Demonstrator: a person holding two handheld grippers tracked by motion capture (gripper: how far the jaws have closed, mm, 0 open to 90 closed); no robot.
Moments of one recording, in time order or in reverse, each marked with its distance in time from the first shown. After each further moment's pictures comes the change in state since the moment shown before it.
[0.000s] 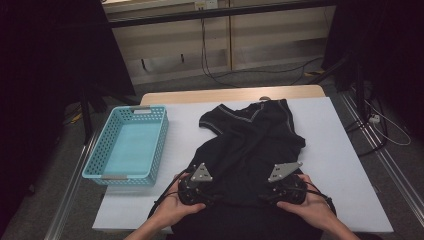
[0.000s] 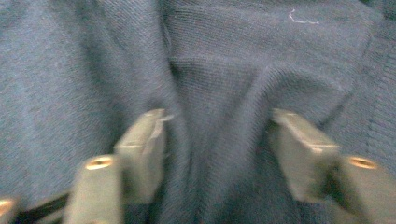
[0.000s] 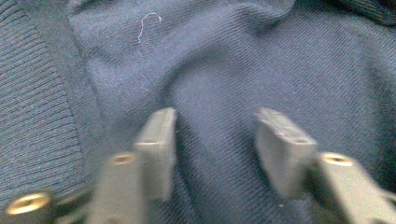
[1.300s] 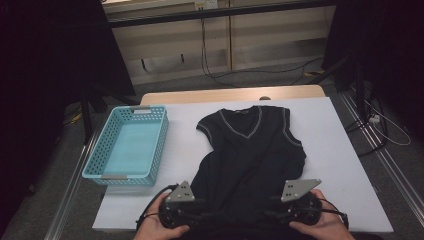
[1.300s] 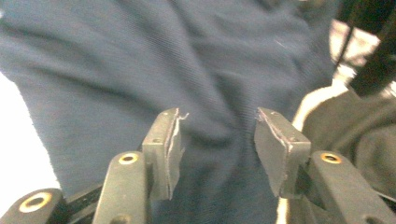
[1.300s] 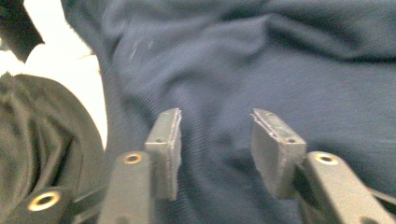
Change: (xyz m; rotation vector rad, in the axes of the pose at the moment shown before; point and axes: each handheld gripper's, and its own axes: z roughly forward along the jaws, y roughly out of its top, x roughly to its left) left arm -0.028 -0.027 -0.066 -0.100 -0.052 -0.076; right arm 0.034 -0.018 -0.044 -0.101 0.070 -0.042
